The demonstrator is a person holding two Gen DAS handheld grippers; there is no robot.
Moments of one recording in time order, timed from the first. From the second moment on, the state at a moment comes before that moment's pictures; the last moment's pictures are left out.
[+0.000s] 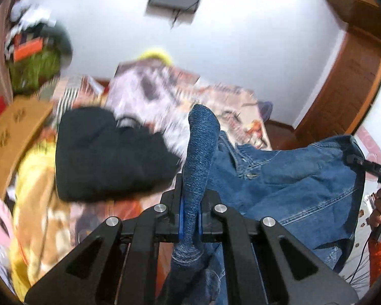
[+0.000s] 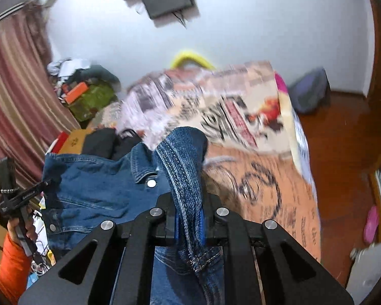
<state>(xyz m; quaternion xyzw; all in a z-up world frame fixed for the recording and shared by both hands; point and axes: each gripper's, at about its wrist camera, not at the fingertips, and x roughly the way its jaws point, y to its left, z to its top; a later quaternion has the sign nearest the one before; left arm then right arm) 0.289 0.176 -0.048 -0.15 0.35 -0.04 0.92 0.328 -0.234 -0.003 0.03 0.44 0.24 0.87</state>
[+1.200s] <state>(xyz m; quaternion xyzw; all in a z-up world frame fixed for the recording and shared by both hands) 0.404 0.222 -0.183 -0.15 0.48 0.05 0.87 0.437 -0.278 -0.154 0.02 0.55 0.11 0.83</state>
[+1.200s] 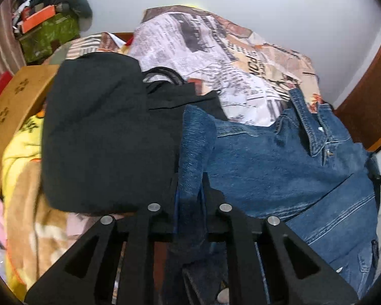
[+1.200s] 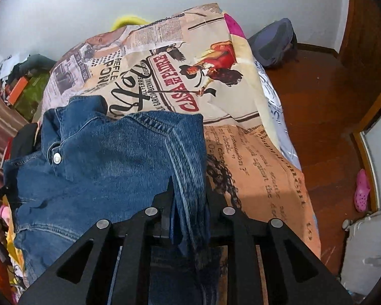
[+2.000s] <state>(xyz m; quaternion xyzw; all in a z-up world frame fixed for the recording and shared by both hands) 0.252 0.188 -0.121 -0.10 0.44 0.04 0.89 0.284 -0.271 -0.070 -0.09 0.48 0.13 0.86</state>
